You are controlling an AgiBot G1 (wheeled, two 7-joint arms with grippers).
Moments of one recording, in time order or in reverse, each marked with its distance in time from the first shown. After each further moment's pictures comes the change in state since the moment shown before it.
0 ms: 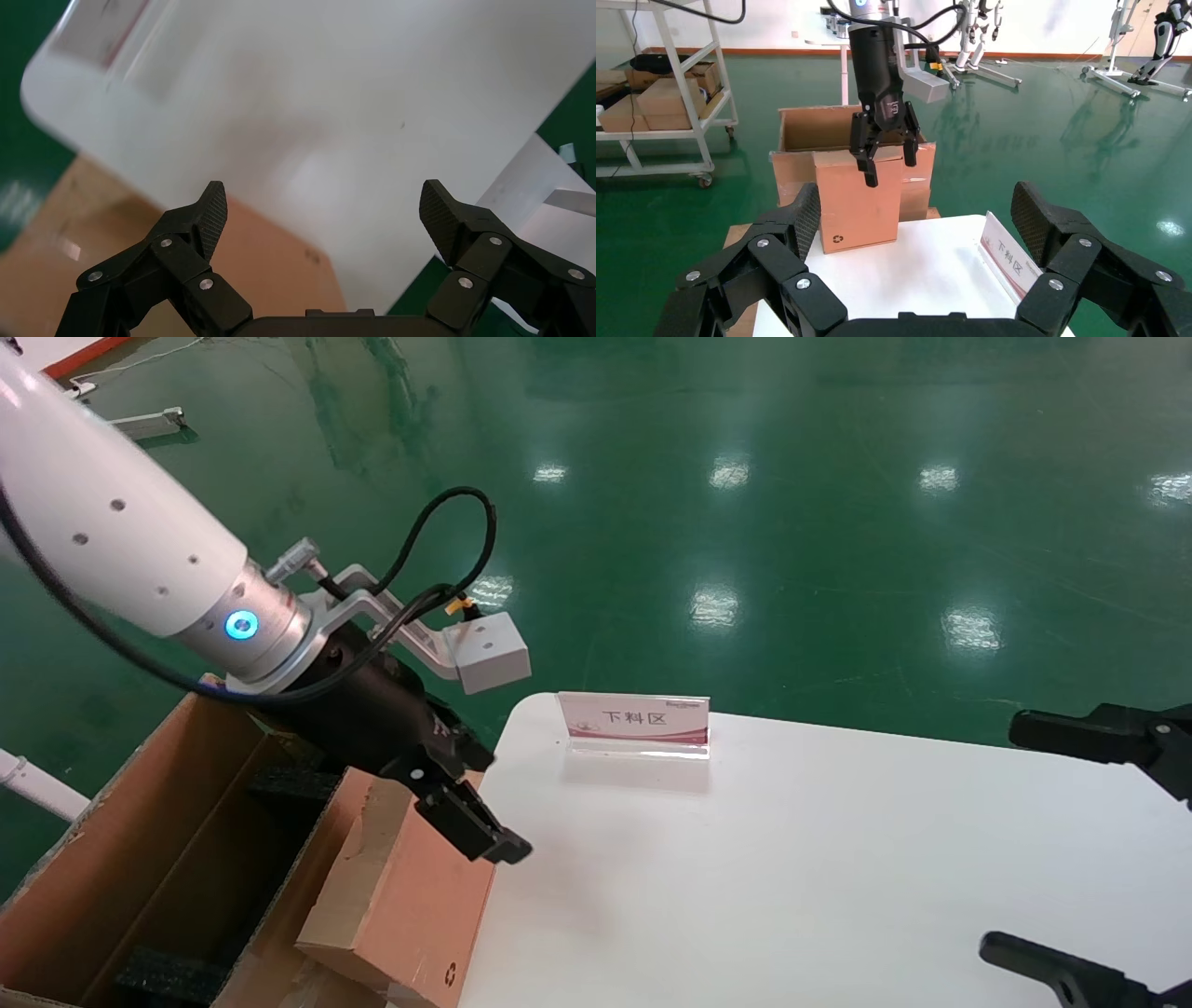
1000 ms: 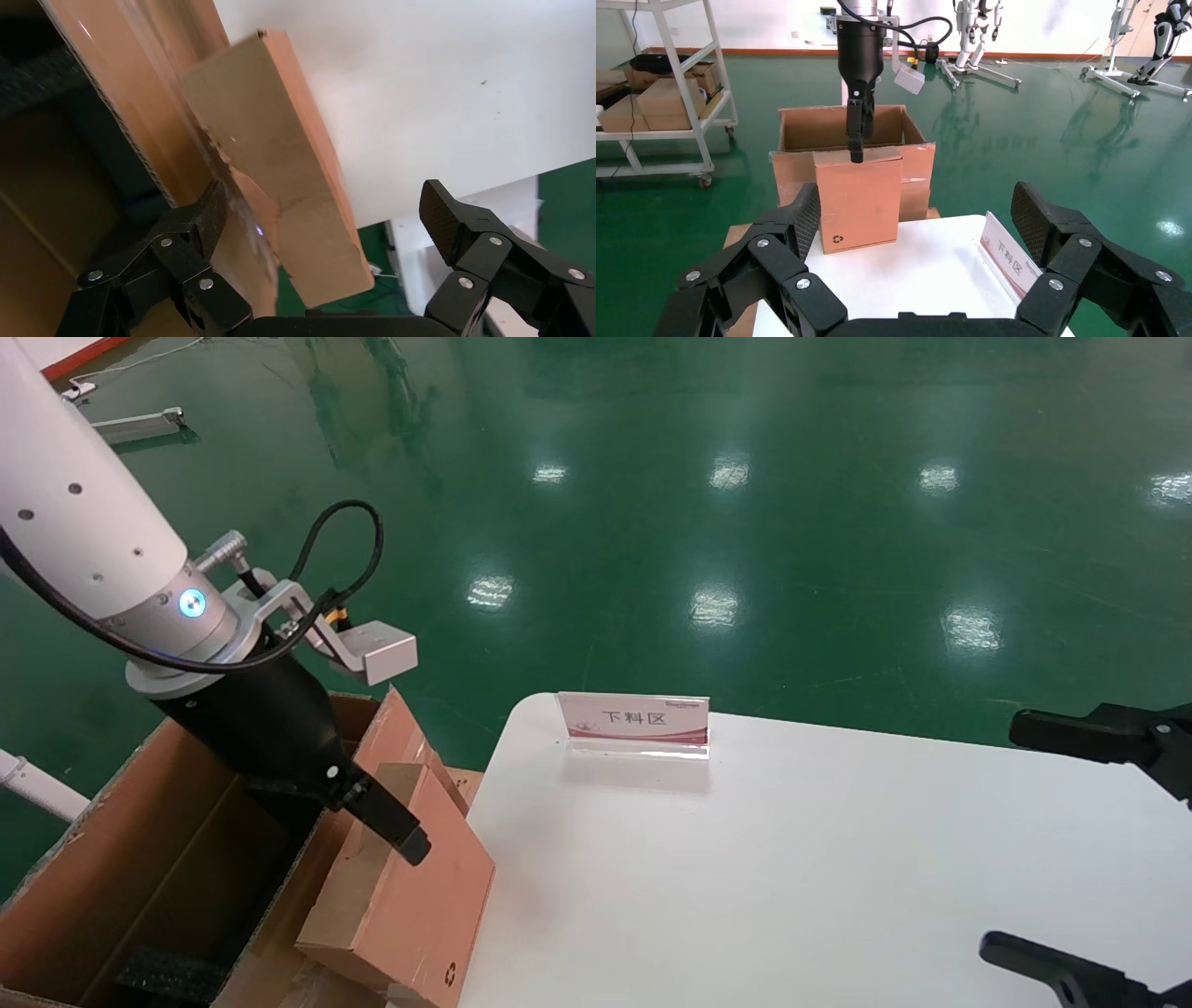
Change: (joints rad) left arm -0.244 -0.024 0.425 0.044 -0.055 0.014 -0.473; right arm 0.000 0.000 0.000 0.000 0.000 0.000 0.000
